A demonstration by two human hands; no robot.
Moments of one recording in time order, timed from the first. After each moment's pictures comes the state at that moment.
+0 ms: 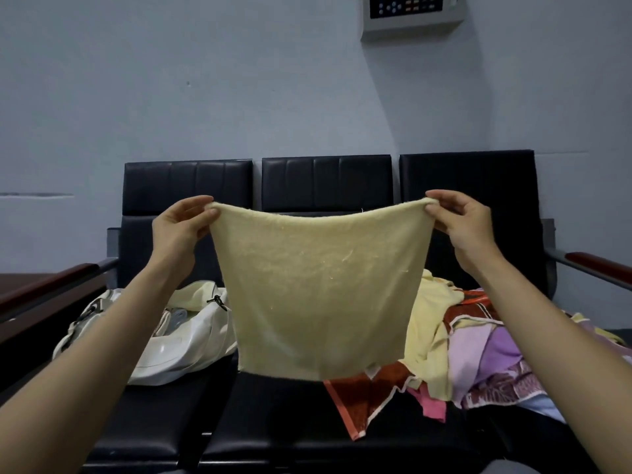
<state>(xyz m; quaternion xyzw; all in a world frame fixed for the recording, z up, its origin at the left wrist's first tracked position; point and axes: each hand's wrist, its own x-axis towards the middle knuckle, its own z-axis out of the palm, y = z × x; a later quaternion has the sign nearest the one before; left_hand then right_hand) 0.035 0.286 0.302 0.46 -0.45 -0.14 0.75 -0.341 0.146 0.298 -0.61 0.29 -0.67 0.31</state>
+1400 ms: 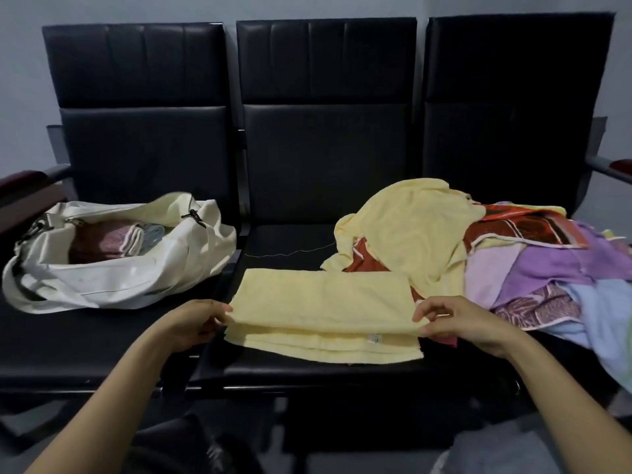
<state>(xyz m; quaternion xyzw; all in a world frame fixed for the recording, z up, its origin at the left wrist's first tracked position) 0.067 0.246 0.046 0.73 -0.29 -0.49 0.37 -0.362 0.149 0.064 -0.69 0.46 -0.19 0.53</state>
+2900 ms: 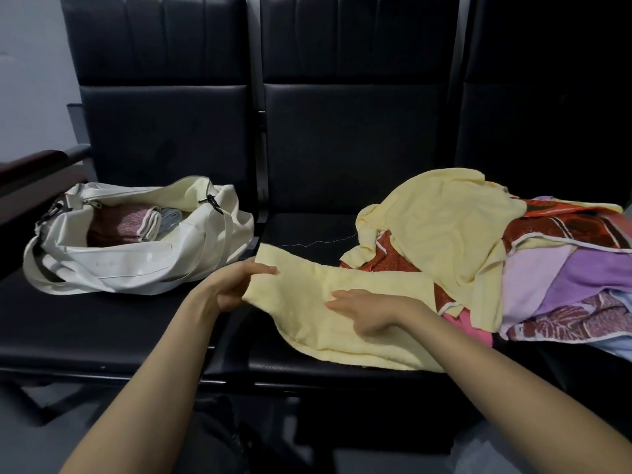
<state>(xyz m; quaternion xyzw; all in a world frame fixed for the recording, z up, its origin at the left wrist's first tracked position) 0.051 0.203 0.069 0.56 -0.31 -0.62 0.45 -0.196 0.127 0.050 -0.90 0.33 0.19 0.22</state>
